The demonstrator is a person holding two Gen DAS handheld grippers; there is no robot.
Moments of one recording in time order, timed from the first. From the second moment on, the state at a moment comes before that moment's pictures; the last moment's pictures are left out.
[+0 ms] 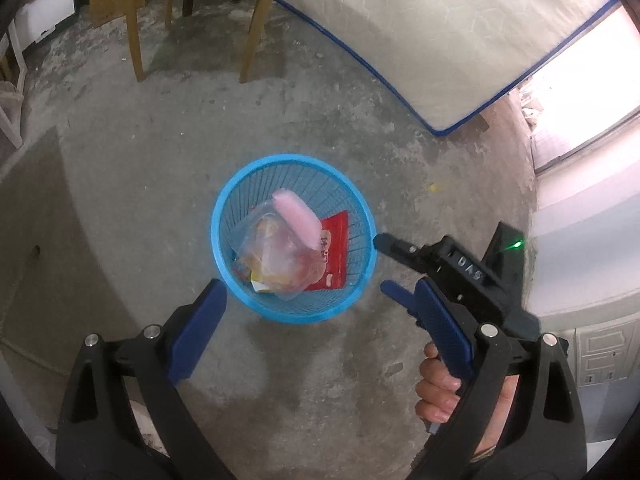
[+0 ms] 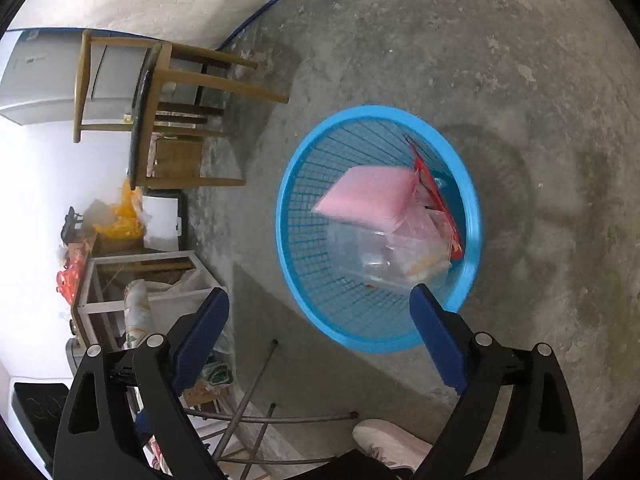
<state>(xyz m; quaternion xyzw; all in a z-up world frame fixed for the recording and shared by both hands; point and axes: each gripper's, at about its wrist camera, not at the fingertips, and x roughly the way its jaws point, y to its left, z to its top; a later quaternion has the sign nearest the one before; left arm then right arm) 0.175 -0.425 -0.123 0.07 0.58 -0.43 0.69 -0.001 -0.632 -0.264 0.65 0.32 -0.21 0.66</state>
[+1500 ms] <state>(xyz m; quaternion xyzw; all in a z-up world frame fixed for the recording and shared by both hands) 0.169 0.191 0.024 -0.23 0.36 -0.08 0.90 0.214 -0.180 0.041 0.23 0.43 0.25 0.84</state>
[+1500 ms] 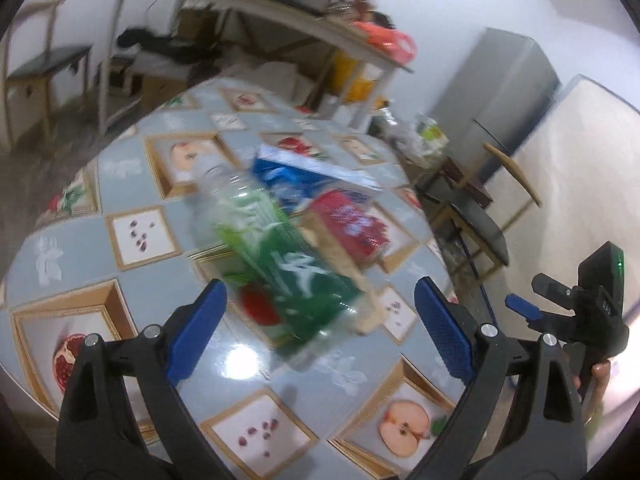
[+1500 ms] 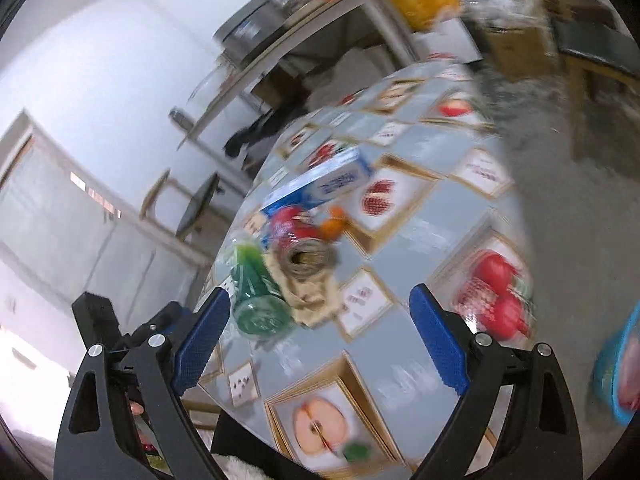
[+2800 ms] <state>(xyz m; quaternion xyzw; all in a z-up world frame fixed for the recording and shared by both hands) 0.174 0.274 -0.038 -0.26 0.39 -0.03 0.88 0.307 0.113 -0.007 -0.16 0.51 0.30 0.79</state>
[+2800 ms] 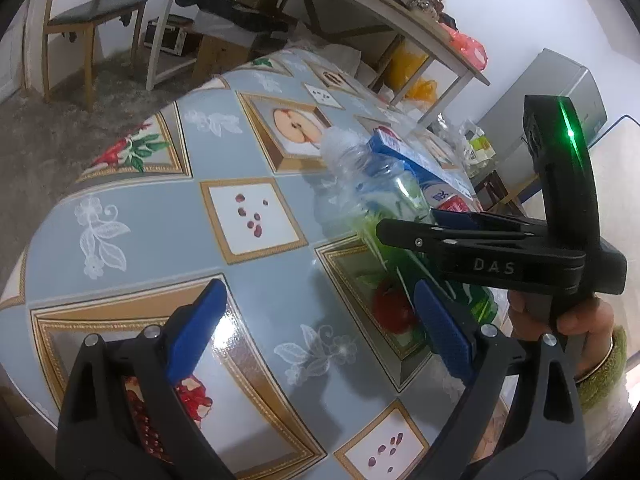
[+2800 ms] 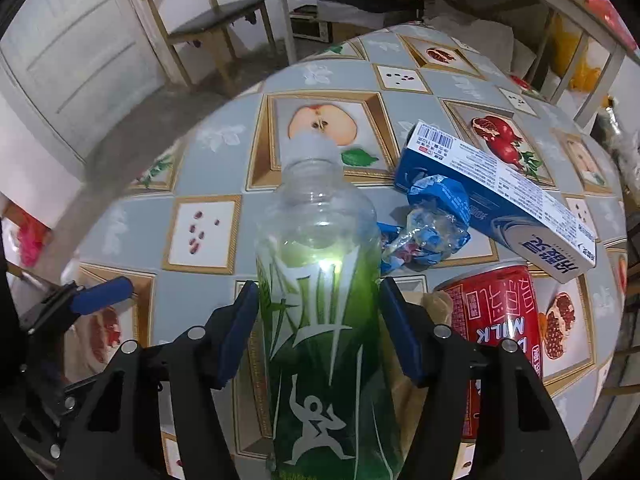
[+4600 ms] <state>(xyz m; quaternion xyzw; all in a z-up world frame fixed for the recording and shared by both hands) 0.257 0.084 -0.052 0.10 0.45 -0.19 0.87 0.204 -0.165 -0.017 0.19 0.45 0.18 0.85</state>
